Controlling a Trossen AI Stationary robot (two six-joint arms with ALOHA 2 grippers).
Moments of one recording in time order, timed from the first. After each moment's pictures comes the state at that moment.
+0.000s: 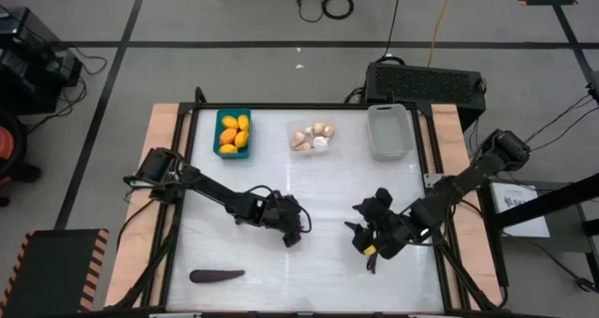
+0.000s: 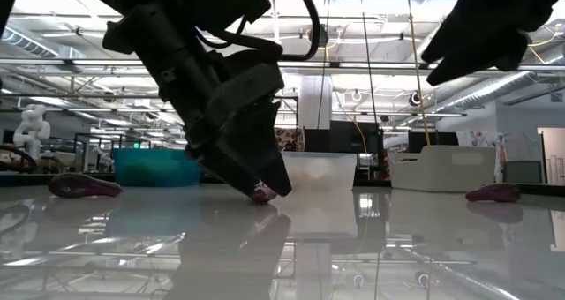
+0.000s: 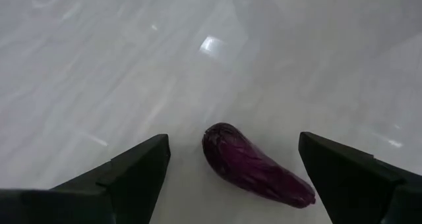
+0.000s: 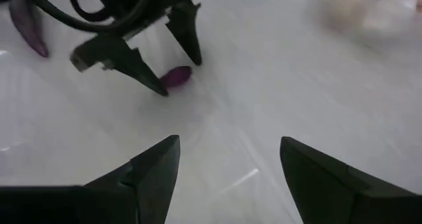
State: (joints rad) left arm -0.28 1.92 1.01 -0.06 -0.27 -0.68; right arm 0.63 1.38 0.87 -0.51 0.71 1.04
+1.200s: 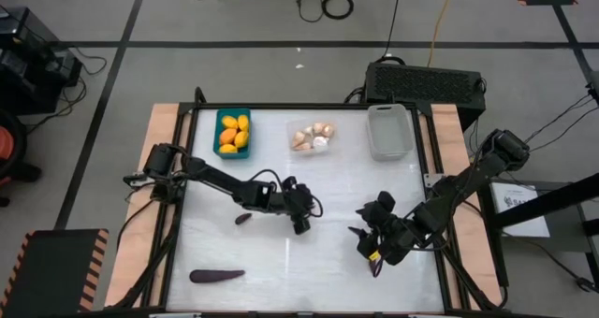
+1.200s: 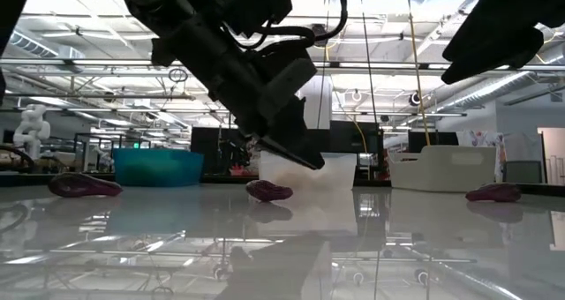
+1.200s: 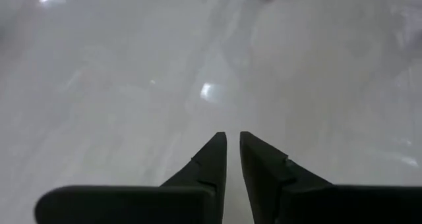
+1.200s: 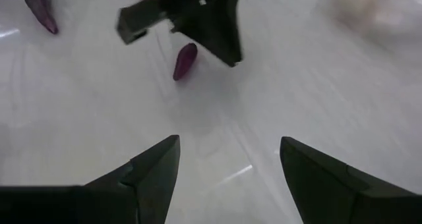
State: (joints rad) left arm -0.17 1.92 1.05 0.14 -0.26 -0.37; right arm 0.68 1.38 0.87 -0.54 0.71 1.03
